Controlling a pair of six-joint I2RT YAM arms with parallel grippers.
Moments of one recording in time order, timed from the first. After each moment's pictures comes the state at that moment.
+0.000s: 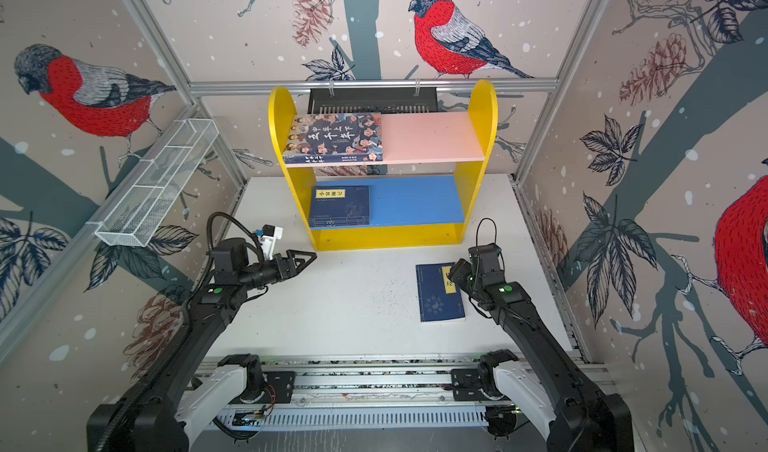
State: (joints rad) left arm -0.01 0.93 0.56 -0.21 0.86 -0.55; right arm 0.20 0.96 0.58 -0.53 -0.04 0.80
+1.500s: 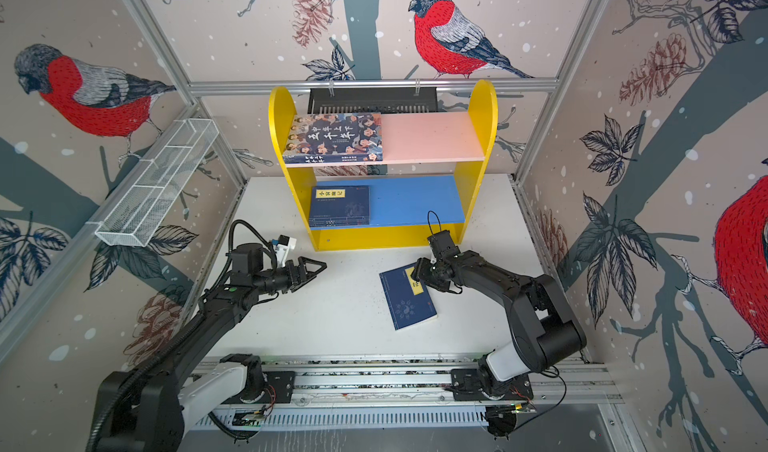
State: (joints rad) left arm -0.10 1.05 0.49 -0.15 0.87 -0.63; right arm 0.42 1.50 0.74 -0.37 -0.26 0.70
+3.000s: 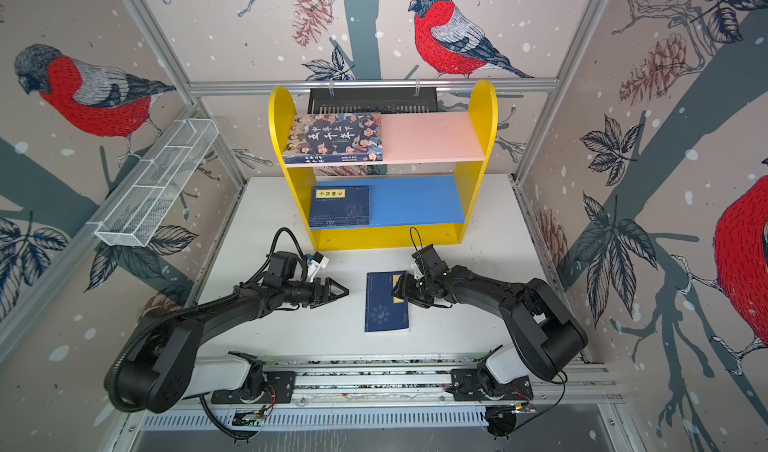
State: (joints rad) left arm -0.32 1.33 0.43 0.01 0.87 -0.55; right arm 0.61 1.49 0.66 -0.21 -0.42 0.81
